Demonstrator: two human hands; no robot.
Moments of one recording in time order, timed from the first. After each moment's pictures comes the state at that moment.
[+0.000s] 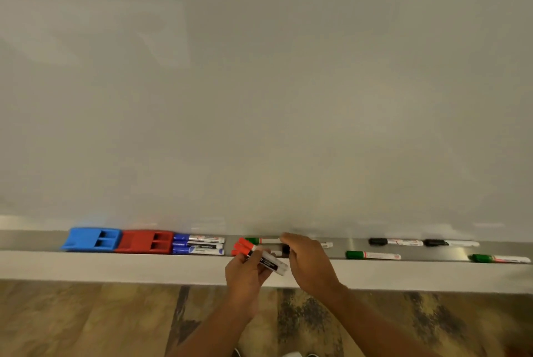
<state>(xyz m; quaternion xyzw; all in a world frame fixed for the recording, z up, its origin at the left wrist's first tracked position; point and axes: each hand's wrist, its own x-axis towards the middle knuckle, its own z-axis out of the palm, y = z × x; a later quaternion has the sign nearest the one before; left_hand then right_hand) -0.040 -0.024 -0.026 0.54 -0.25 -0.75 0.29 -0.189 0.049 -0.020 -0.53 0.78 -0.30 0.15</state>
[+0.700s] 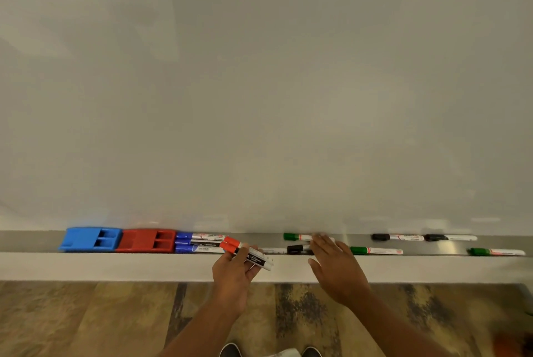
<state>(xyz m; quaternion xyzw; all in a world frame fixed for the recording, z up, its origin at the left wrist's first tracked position) -0.005 -0.053 -0.028 0.53 -0.20 -0.76 0.31 -0.224 0.090 -0.059 -0.56 0.82 0.01 0.11</state>
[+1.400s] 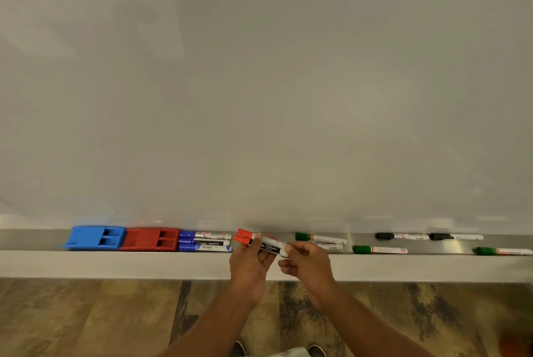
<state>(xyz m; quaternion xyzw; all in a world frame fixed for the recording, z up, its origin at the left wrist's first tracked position) -0.036 -0.049 -0.020 0.46 -0.17 -0.81 0.33 -0.146 0.042 -0.016 -0.06 0.67 -0.59 0.44</state>
